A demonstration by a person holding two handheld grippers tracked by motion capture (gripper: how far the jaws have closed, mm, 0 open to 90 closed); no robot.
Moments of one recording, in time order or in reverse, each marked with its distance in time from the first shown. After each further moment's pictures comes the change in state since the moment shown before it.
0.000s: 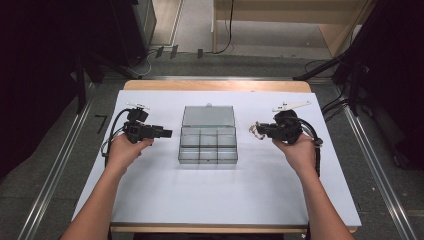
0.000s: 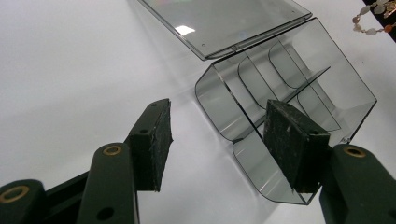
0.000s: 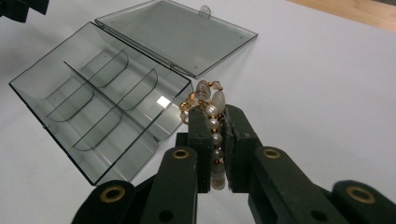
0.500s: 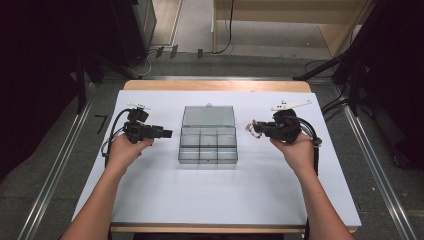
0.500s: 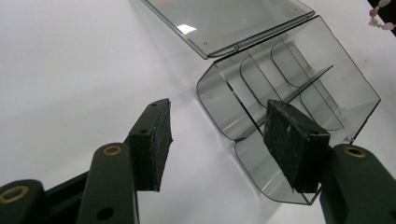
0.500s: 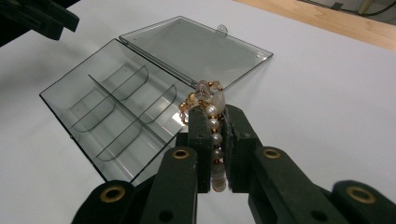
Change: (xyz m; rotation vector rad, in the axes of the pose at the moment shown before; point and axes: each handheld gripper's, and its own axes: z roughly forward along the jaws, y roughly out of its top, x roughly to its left) left arm 0.000 0.000 0.001 0.001 0.003 -0.002; right arm 0.011 0.007 -0.005 -0.041 0.043 -0.020
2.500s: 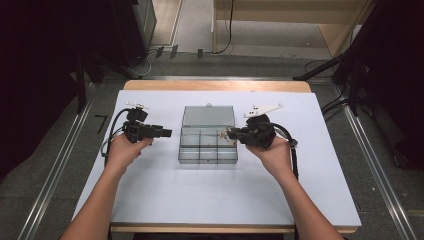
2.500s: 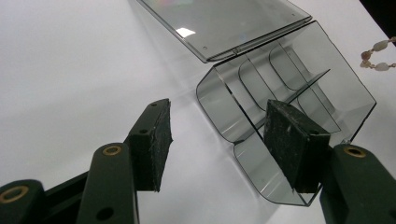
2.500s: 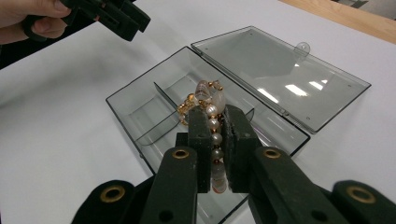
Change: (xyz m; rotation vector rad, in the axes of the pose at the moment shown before) left arm 0.001 0.000 -0.002 -0.012 -0.003 -0.002; right arm 0.057 0.014 0.033 0.008 0.133 -0.093
